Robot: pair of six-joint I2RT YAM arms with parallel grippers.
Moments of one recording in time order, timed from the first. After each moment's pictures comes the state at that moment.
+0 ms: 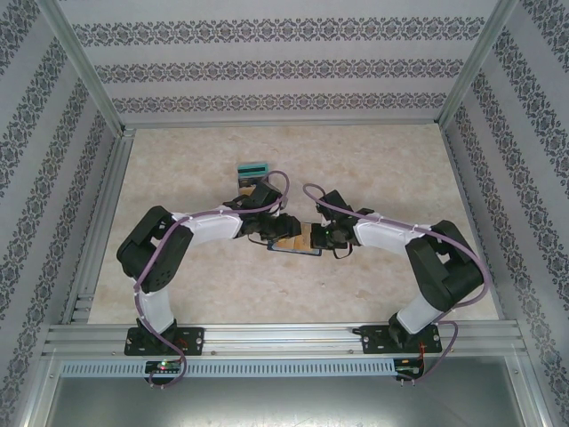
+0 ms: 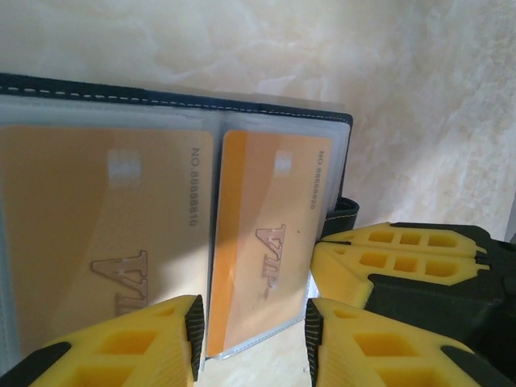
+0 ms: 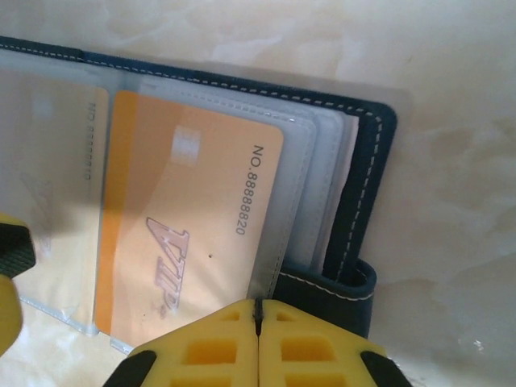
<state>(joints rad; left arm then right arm) -0.64 1.85 1.07 -0.16 0.43 -0.85 0.55 1.61 0.82 -0.36 -0.17 0.58</state>
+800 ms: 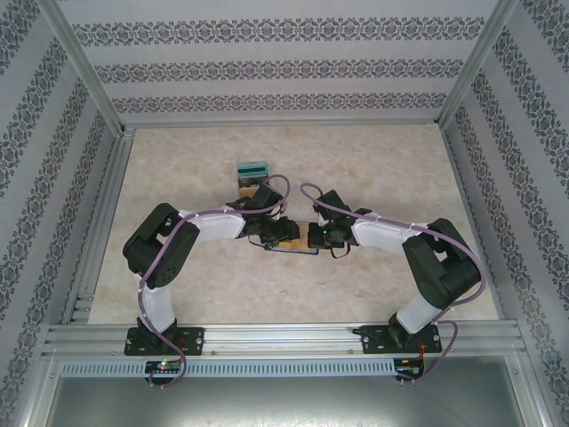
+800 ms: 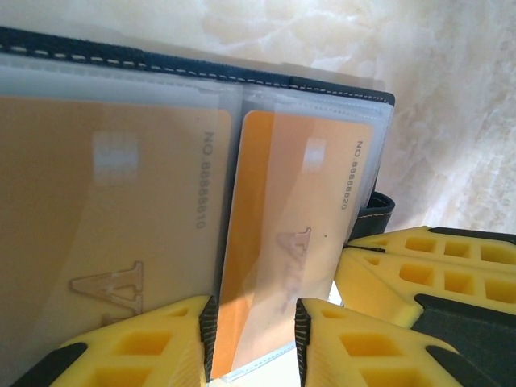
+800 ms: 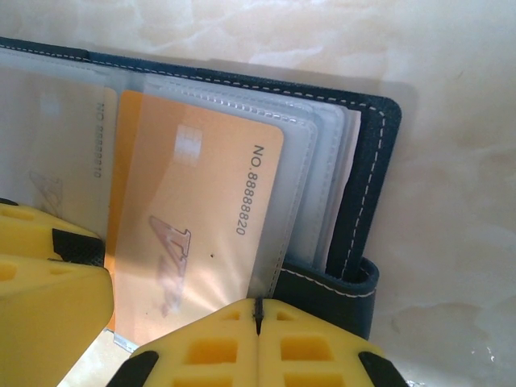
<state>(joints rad) -0.64 1.89 1.08 -0.17 0.45 -0.86 0.56 1.63 0.82 -0.33 -0.18 0.58</state>
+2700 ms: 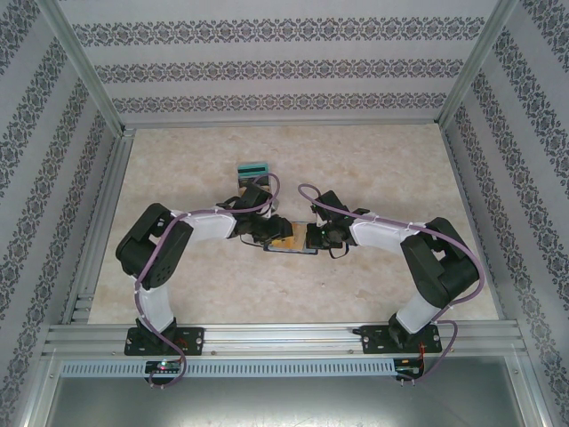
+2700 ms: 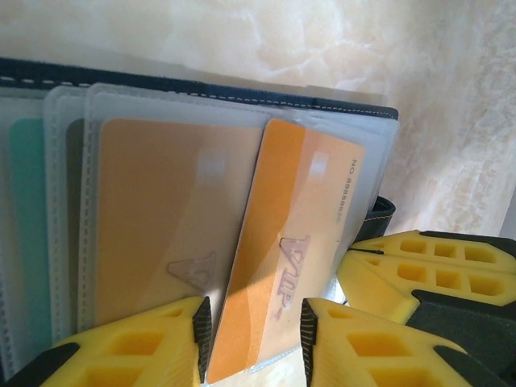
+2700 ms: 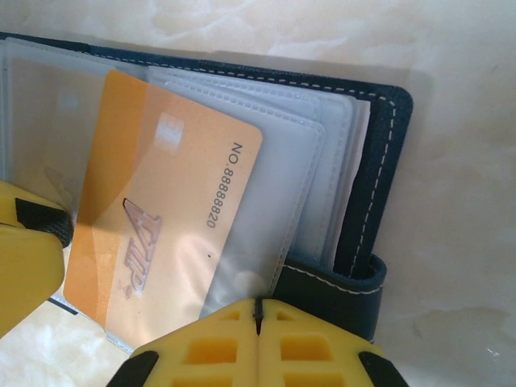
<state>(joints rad) -0.58 1.86 1.01 -0.11 0.50 -0.85 0.57 1.64 0.83 -0.32 -0.19 0.58</state>
